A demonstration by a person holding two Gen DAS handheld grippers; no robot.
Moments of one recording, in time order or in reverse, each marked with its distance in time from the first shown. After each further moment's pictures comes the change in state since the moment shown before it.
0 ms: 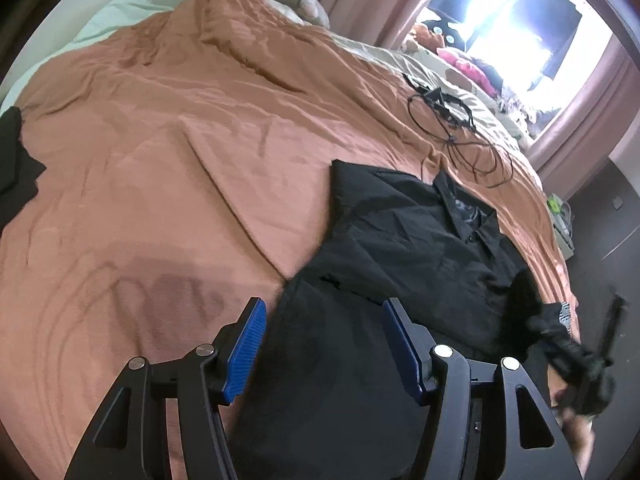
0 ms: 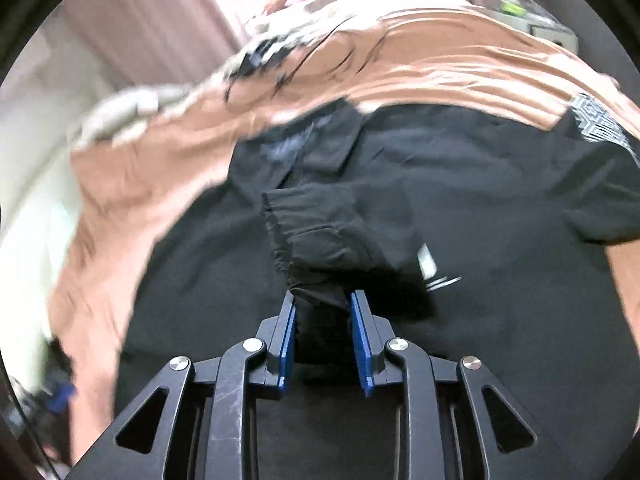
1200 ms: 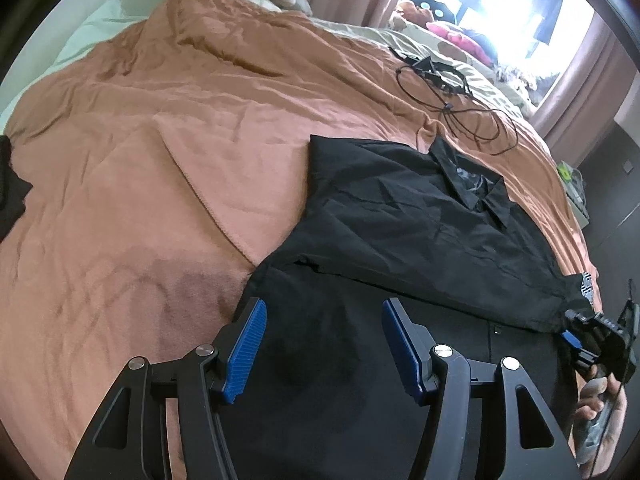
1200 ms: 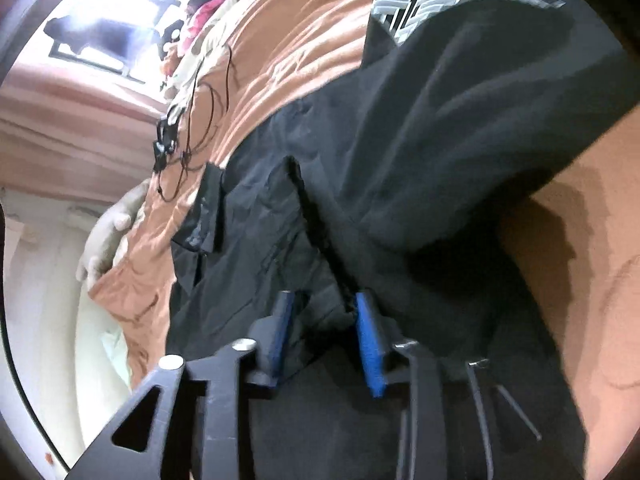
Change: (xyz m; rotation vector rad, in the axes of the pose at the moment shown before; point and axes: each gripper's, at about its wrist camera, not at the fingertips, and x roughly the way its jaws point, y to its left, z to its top) left arm 0.025 -0.037 -0.014 0.091 0.028 0.062; right arm 0.003 -0.152 0.019 0.453 0.045 0.114
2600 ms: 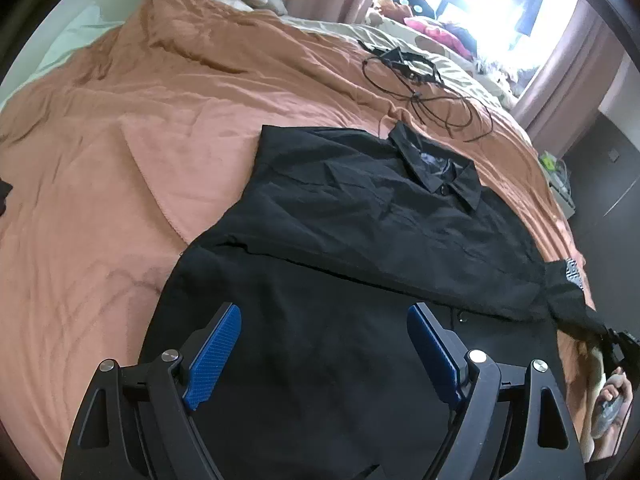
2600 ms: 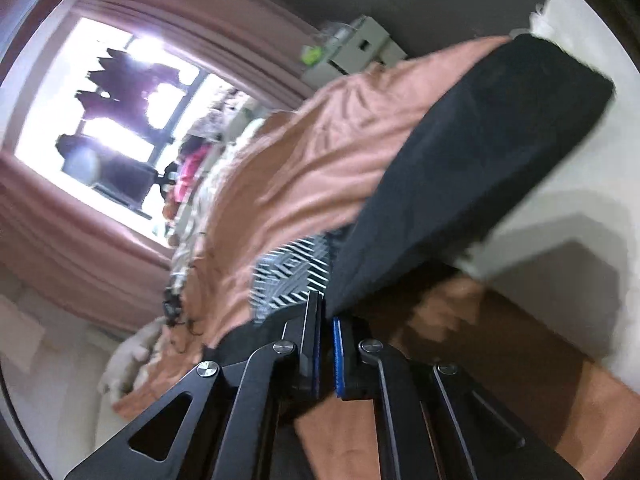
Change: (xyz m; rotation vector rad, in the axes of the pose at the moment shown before) left arm 0.006 -0.042 -0.015 0.017 0.000 -0.051; right arm -0.151 -0.112 0.077 0.118 -0.438 0.084
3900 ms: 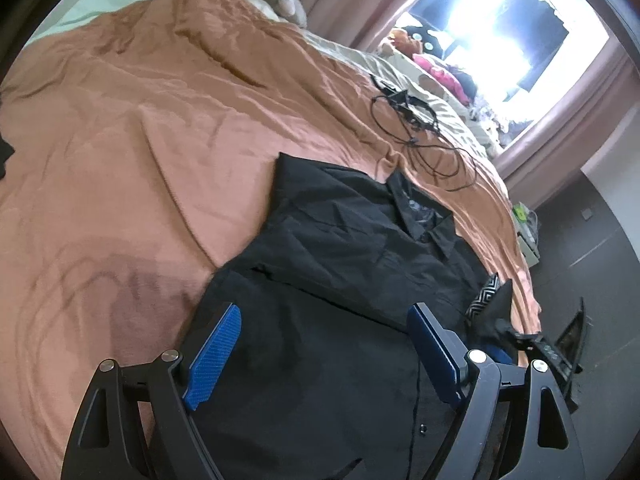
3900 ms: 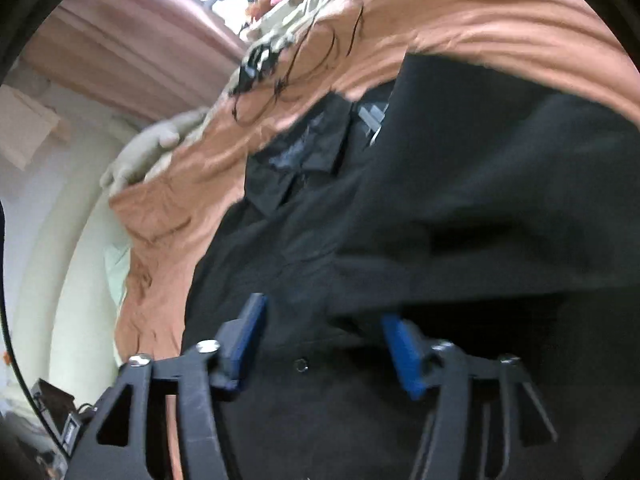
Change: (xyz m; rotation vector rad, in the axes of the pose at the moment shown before) left arm -0.039 0.046 0.018 -0.145 -0.047 -0.155; right arm 0.096 0.171 -0.226 -0.436 0.491 0.038
